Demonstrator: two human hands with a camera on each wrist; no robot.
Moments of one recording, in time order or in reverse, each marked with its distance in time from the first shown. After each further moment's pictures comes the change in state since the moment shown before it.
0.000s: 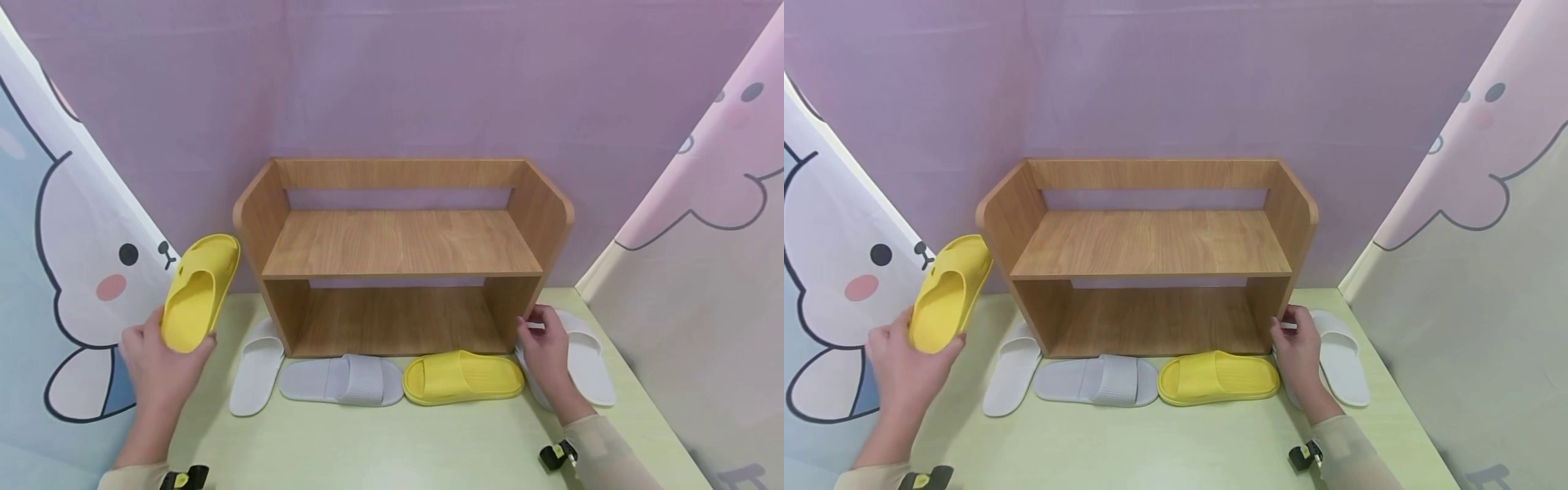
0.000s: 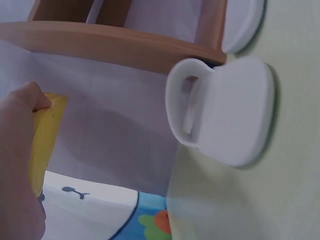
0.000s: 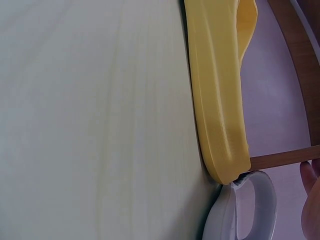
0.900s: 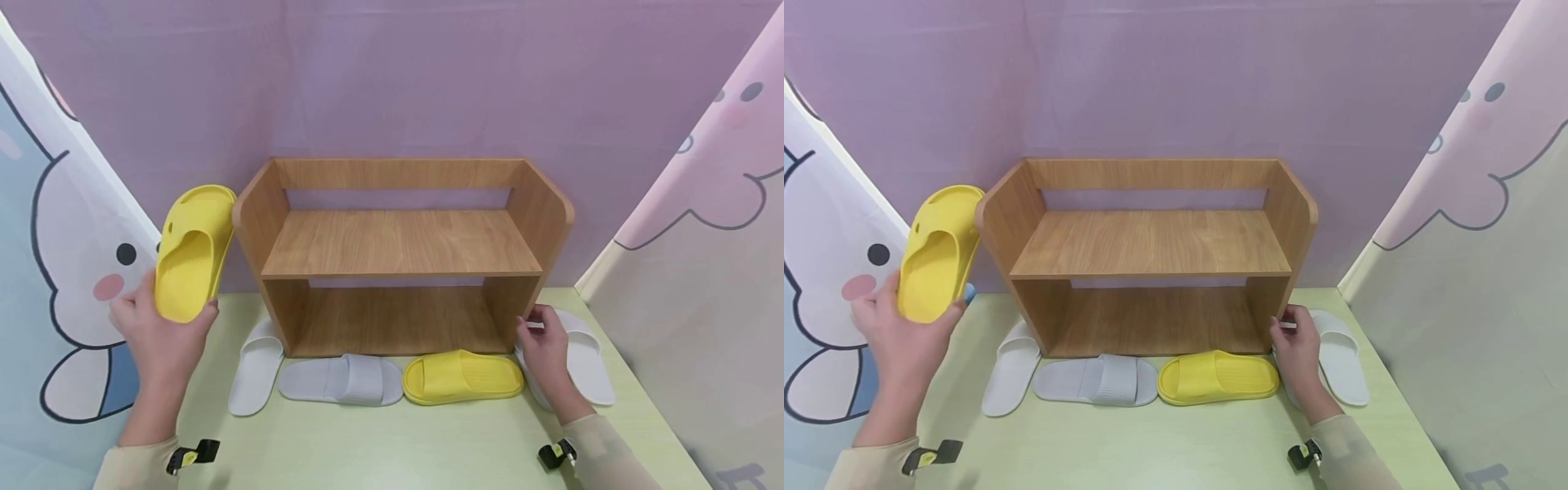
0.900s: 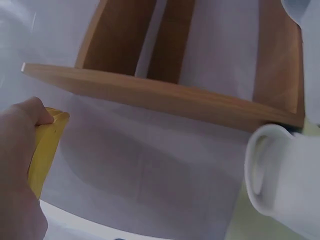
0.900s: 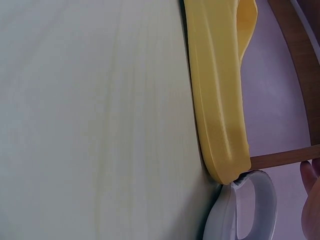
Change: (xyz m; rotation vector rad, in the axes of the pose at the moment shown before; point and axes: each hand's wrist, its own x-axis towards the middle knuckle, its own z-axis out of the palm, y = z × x) left_hand 0.014 0.070 -0.013 -0.177 0.160 0.036; right_hand 0.001 0.027 0.003 0.016 -0.003 0.024
